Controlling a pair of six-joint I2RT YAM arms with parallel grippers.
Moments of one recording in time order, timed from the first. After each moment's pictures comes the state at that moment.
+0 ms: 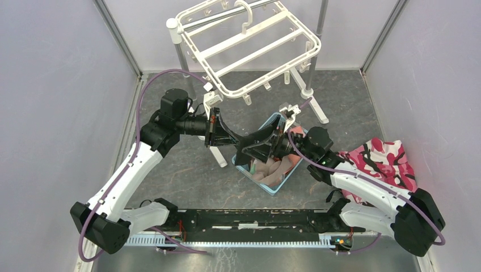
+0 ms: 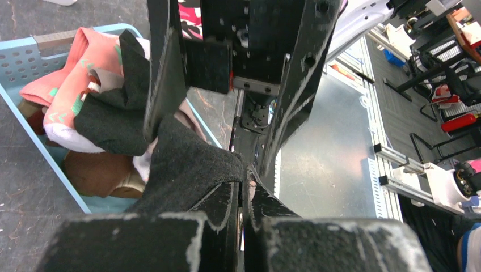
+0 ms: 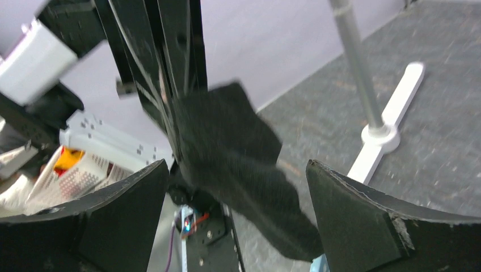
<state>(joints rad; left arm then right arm) -0.47 1.11 1.14 -0.45 1.05 -0.13 0.72 1.07 0.61 0.62 -0.51 0.62</state>
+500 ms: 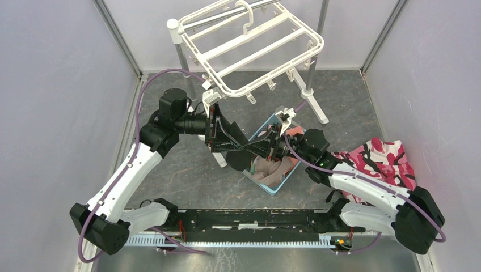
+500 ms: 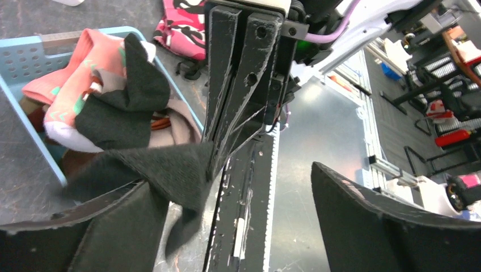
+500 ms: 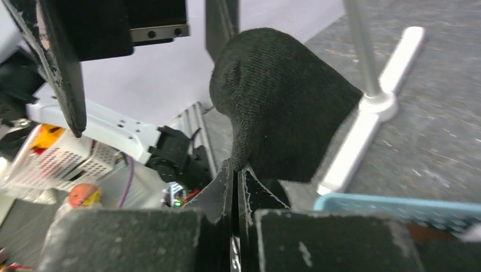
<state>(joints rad) -0.47 1.10 1.14 -0.41 1.02 -0.21 0.78 1.07 0.60 0.58 -0.47 0.57</state>
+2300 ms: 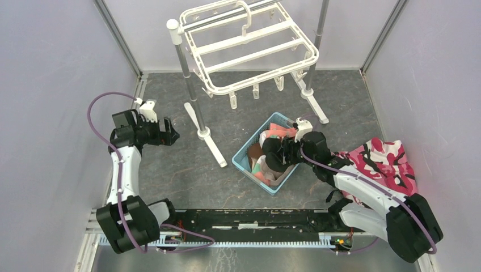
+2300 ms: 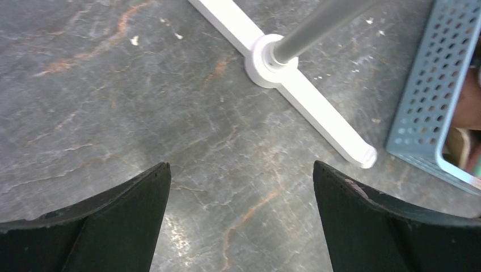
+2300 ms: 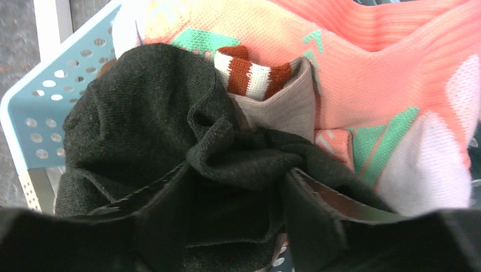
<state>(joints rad) 0.35 1.13 0.87 -0.58 0.62 0.28 0.55 1.06 0.47 -0.02 -0.04 0.33</state>
